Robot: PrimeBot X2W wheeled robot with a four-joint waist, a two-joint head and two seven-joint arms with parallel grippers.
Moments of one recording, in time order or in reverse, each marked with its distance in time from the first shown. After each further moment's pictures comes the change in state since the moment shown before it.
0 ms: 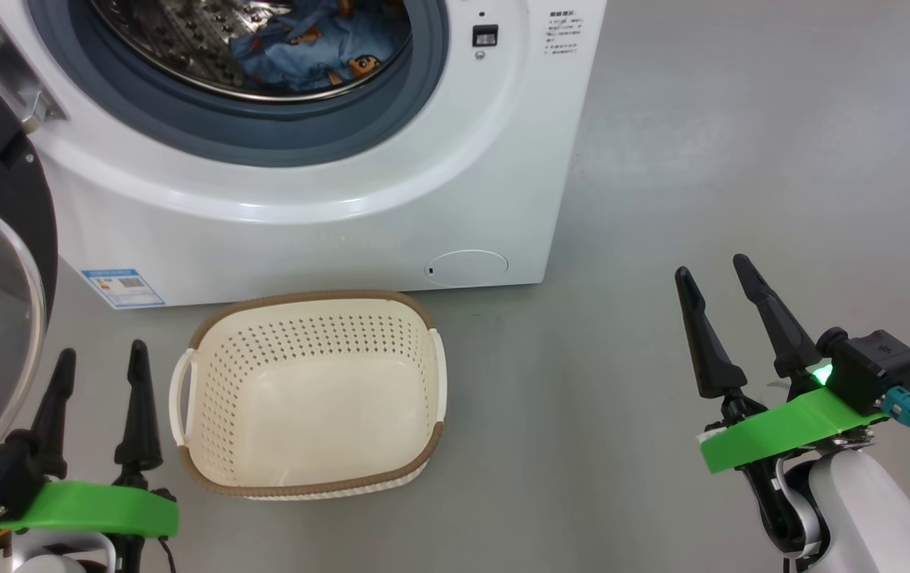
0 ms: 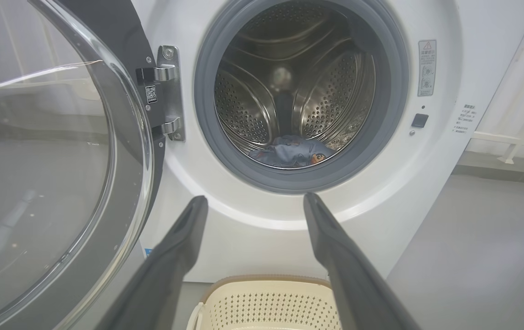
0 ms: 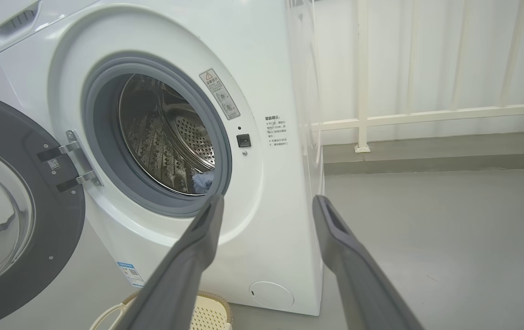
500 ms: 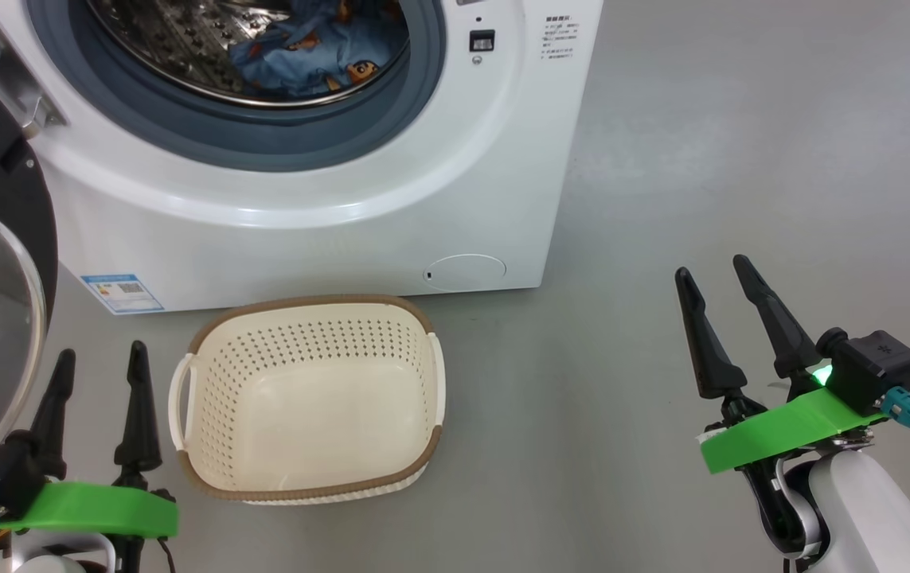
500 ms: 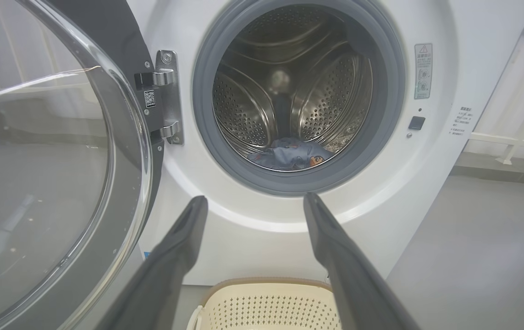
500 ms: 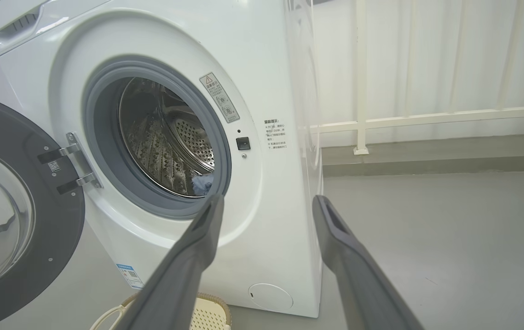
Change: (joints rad) left arm 0.000 -0.003 0.006 0.002 0.008 -0.006 0.000; right arm 0.000 0.000 0.000 0.001 0.000 0.000 0.000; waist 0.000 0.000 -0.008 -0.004
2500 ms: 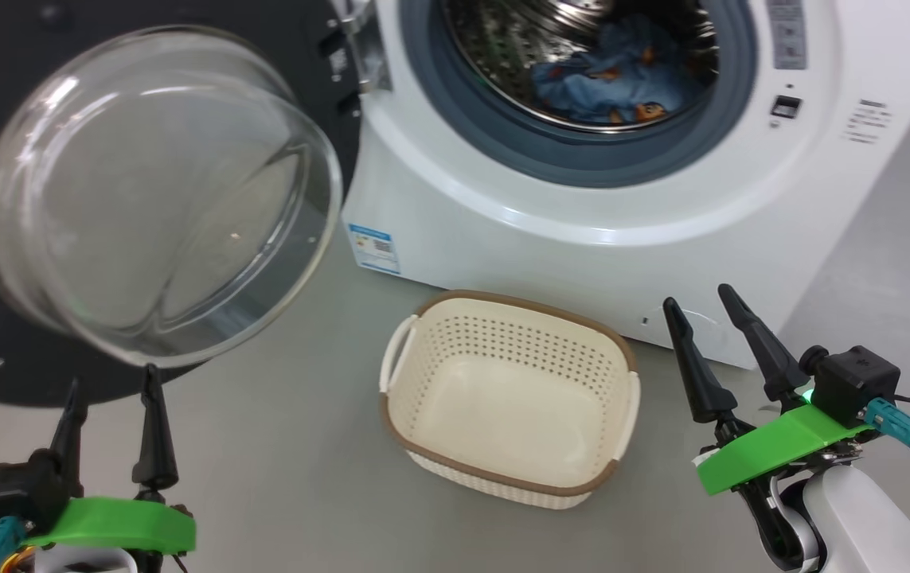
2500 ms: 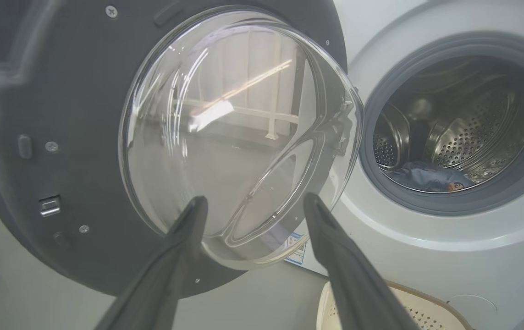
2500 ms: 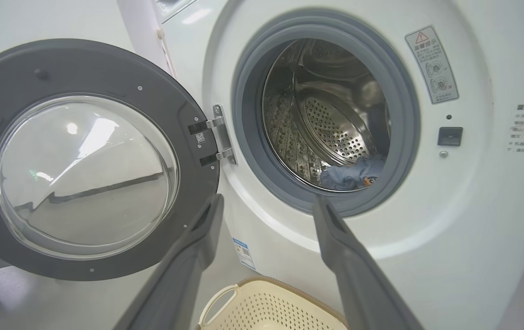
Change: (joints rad) left arm 0.024 -0.061 0.031 0.026 0.048 0.044 0.000; right arm 0.007 -0.037 0.064 0.055 0.044 0.000 0.000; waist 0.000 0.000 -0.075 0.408
